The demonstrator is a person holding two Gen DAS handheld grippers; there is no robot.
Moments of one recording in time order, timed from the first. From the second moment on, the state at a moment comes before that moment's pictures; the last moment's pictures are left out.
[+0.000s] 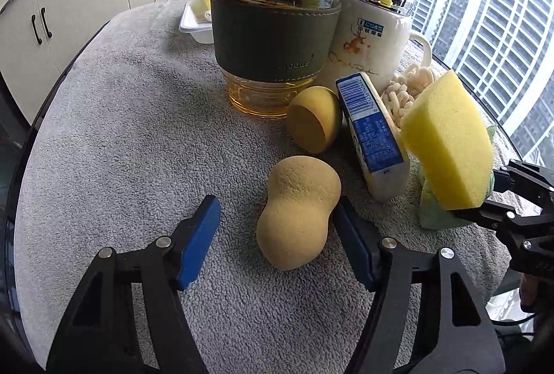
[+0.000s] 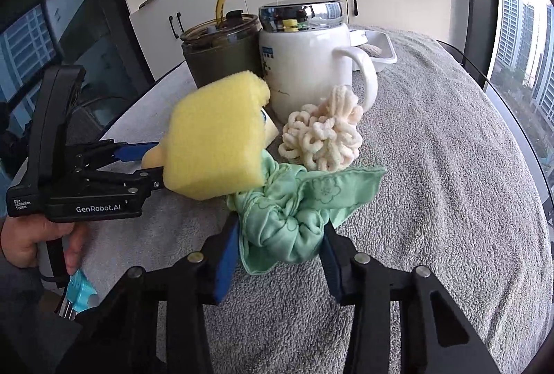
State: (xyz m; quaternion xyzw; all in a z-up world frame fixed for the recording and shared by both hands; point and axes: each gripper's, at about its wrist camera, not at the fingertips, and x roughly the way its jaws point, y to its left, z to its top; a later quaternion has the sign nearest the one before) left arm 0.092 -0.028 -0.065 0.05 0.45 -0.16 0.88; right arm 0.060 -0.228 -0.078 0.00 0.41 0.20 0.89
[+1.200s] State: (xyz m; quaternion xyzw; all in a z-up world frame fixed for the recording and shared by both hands) left arm 0.057 -0.014 -0.037 0.01 0.41 -0.19 0.89; right arm 0.031 -0.242 -0.038 -0.05 0.39 0.16 0.91
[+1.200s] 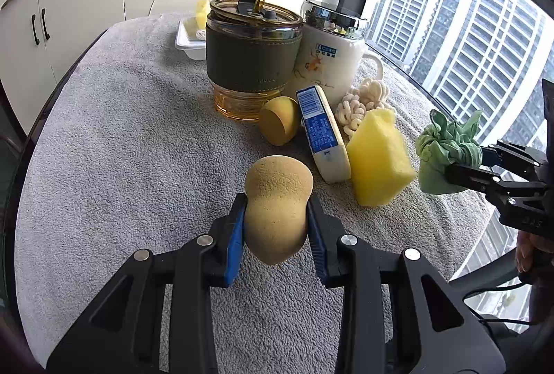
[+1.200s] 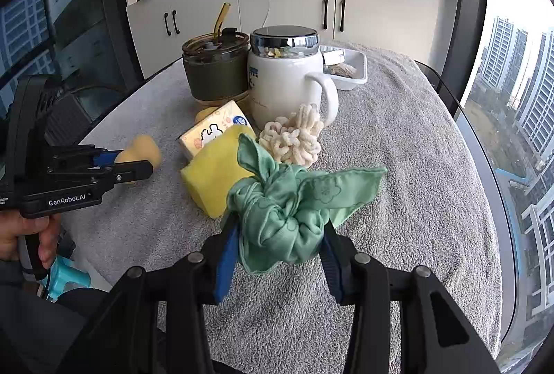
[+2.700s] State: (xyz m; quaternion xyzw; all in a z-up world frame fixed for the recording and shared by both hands) left arm 0.378 -0.060 -0.021 0.17 0.45 -0.33 0.81; right arm 0.434 -0.250 0.007 -0.12 0.43 0.28 0.85
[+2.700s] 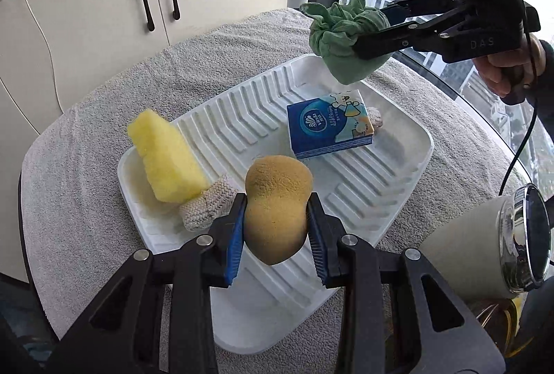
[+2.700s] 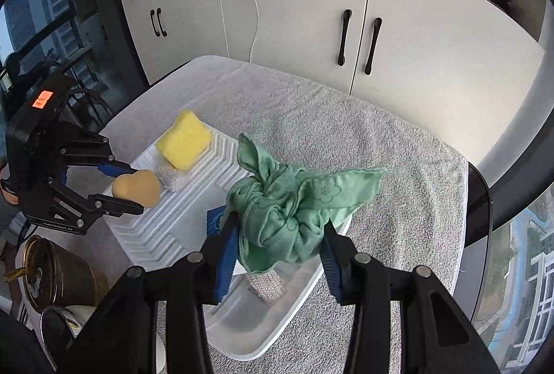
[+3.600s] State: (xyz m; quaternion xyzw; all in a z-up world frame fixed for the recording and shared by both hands) left arm 0.390 -0.053 -0.059 0.16 0.48 -0.30 0.81; right arm 0.429 -0.167 -0.052 -0.22 0.43 0.37 0.79
